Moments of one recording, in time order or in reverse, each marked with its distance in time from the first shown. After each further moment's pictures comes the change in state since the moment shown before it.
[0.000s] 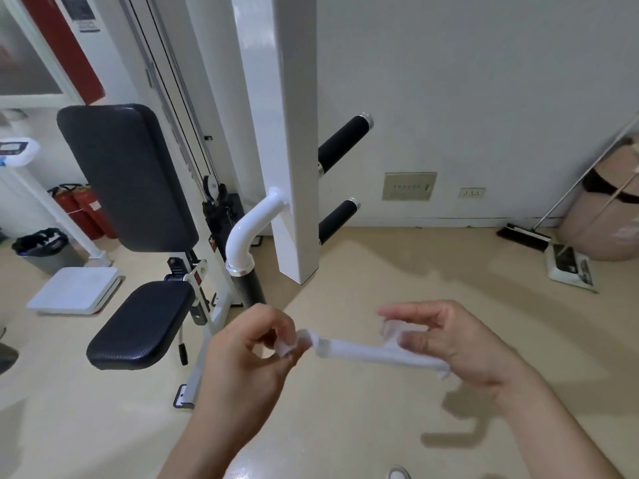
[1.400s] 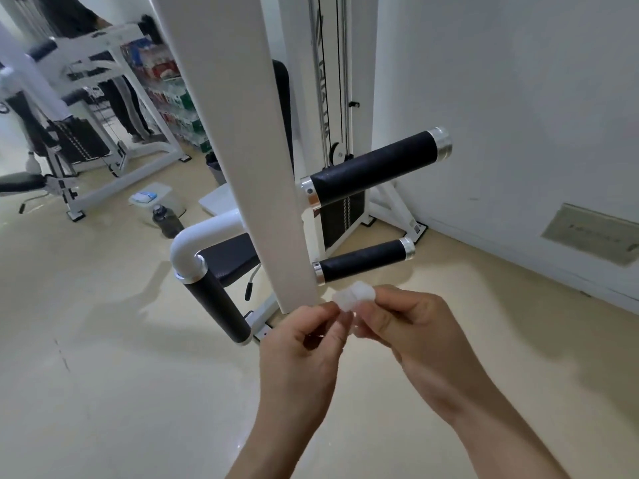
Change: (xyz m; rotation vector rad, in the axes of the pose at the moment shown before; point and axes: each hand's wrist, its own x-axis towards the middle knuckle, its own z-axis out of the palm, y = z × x) left_hand 0.091 0.028 0.173 0.059 0.600 -0.433; right_hand 0.144 -0.035 -0.077 0.103 -0.435 -0.192
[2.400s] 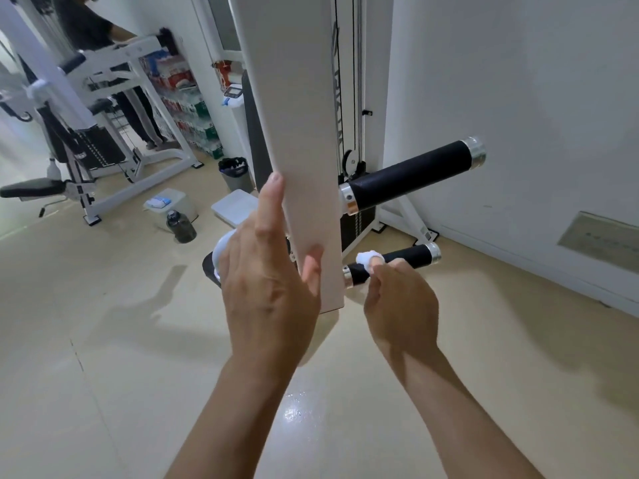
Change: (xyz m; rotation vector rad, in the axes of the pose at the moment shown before) left_hand 0.057 0.025 -0.054 0.621 0.345 0.486; right_hand 0.064 0.037 0.042 -1.124 0.535 -0.222
